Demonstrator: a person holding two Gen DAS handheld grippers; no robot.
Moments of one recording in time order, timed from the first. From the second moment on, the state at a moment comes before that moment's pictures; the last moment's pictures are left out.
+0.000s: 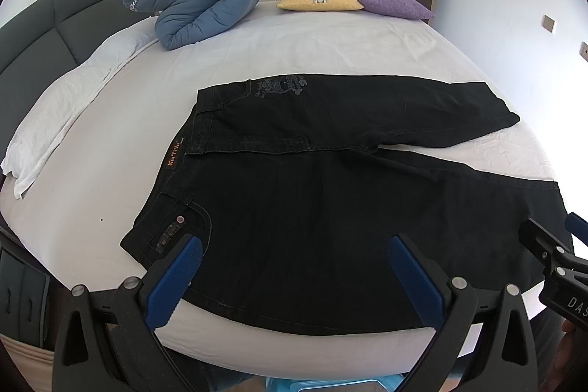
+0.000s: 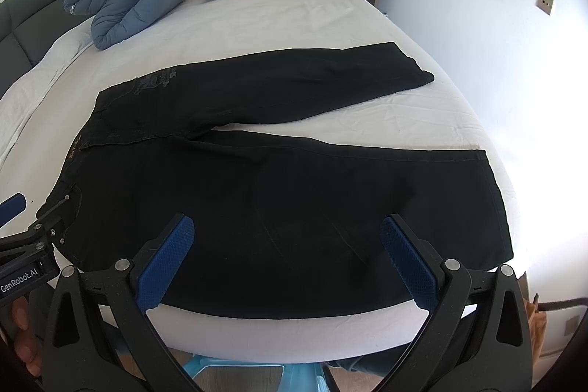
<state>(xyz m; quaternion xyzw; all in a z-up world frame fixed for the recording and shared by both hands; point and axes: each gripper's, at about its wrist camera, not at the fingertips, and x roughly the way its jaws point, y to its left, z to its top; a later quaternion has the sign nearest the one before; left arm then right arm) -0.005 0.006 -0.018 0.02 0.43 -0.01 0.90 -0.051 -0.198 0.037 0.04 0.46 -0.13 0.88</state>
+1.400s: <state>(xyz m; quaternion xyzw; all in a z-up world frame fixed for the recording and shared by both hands) 0.369 0.122 -0.072 0.13 0.48 -0.20 0.84 0.354 -0.221 -0.001 -0.06 0.50 0.19 0.84</state>
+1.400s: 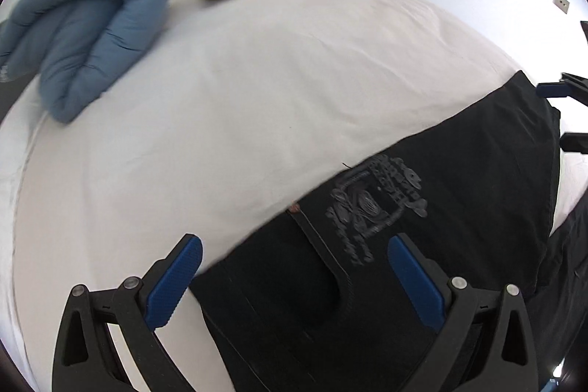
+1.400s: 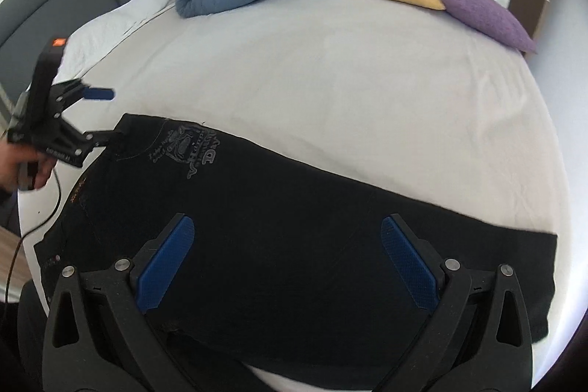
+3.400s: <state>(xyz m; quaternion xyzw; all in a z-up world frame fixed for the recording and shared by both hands) 0.320 0.100 -0.043 0.25 0.42 -0.33 0.80 0.382 -0.115 -0.008 -0.37 0.46 0.38 0.71</state>
